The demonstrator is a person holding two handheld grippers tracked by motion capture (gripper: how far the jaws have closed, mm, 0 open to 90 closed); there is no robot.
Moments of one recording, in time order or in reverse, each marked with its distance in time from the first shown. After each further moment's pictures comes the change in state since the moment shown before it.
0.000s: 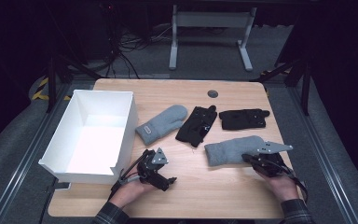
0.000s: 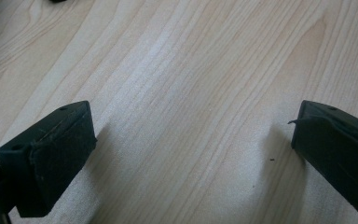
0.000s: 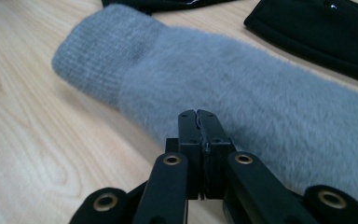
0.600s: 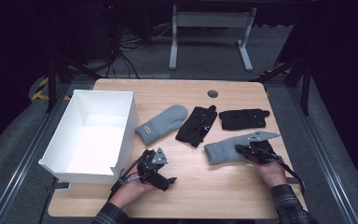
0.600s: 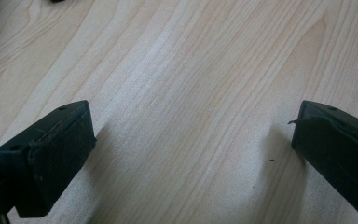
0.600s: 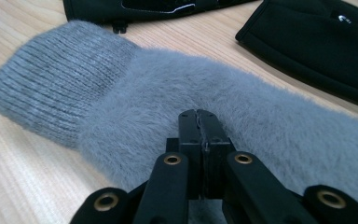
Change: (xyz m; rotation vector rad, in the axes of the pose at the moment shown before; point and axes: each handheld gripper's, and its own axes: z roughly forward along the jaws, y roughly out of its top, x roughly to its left) left arm 0.000 0.000 0.000 0.003 0.003 -0.003; right arm -0.016 0.020 0.038 0.029 0.000 0.004
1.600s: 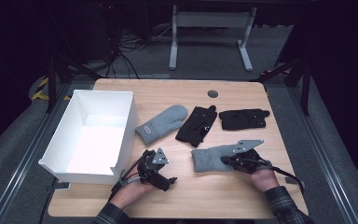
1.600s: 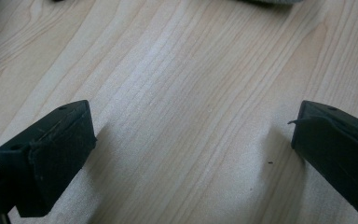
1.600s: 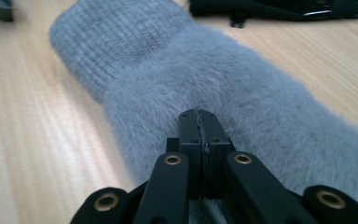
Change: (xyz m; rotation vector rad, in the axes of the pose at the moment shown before) left arm -0.002 0.000 0.000 0.000 0.007 -0.009; right arm 0.044 0.004 0.011 0.040 0.210 -0.185
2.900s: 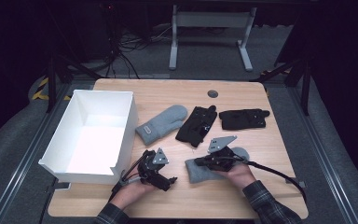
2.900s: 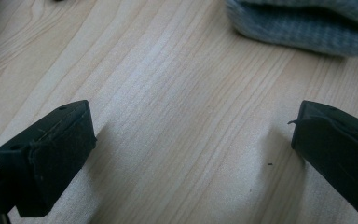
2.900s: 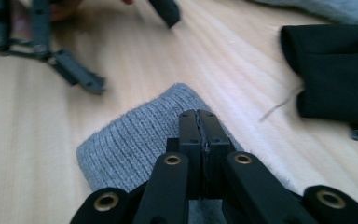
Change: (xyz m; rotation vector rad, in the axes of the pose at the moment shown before) left arm -0.001 0.000 0.000 0.002 0.005 -0.006; right arm 0.037 0.055 0.041 -0.051 0.198 -0.090
